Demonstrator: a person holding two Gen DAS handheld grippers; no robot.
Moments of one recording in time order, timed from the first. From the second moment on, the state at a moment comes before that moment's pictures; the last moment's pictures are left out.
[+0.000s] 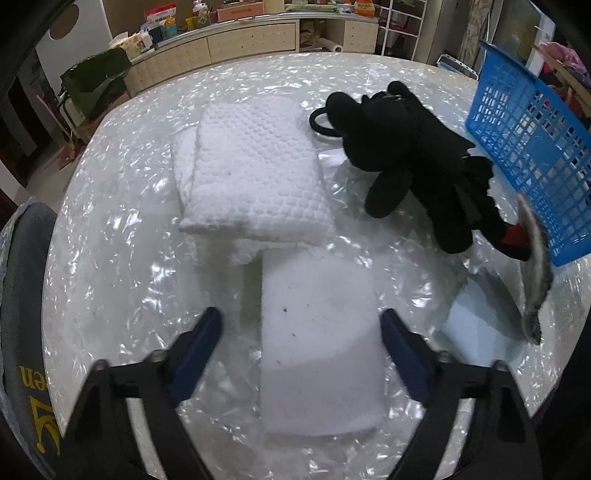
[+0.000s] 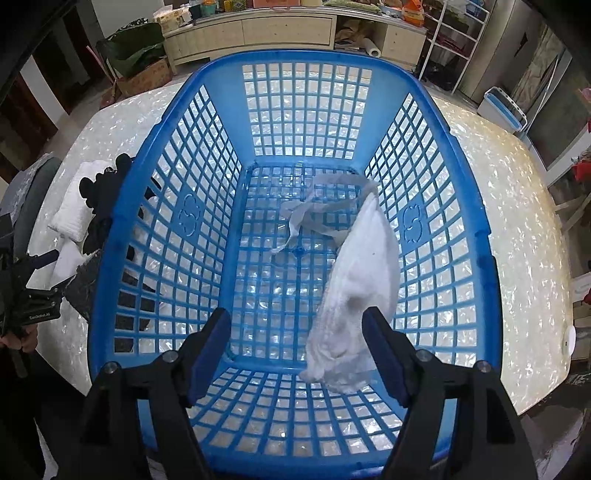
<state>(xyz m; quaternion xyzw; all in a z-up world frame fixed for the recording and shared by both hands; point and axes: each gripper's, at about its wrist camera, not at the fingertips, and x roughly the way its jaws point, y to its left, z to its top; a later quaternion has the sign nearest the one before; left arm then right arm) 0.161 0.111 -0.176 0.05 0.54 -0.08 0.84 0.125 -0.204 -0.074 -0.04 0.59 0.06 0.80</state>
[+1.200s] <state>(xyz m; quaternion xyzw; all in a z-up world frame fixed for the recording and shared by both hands) 0.097 0.000 -0.012 0.05 0.43 -0.20 0.88 0.098 -0.238 -0.029 -0.02 0.51 0.05 0.86</state>
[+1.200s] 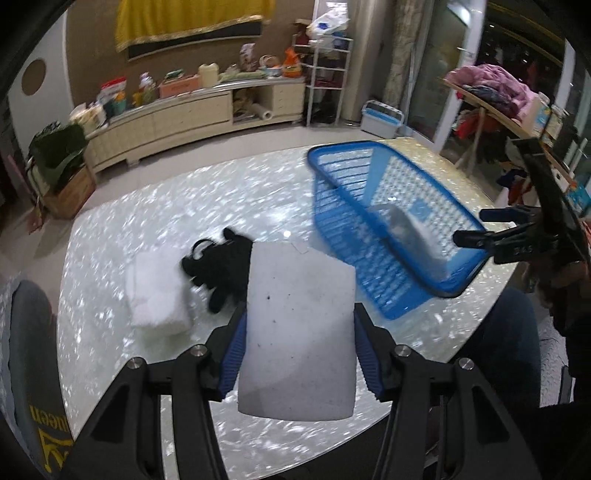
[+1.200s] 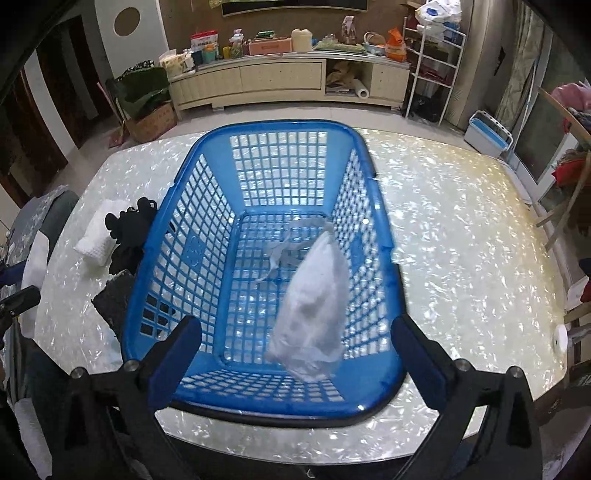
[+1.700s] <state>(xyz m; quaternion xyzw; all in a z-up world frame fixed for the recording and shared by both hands) 0.129 -0.087 0.007 0.10 0.42 -0.25 0.87 0.092 -0.273 -0.031 0.00 0.51 0.05 0.86</state>
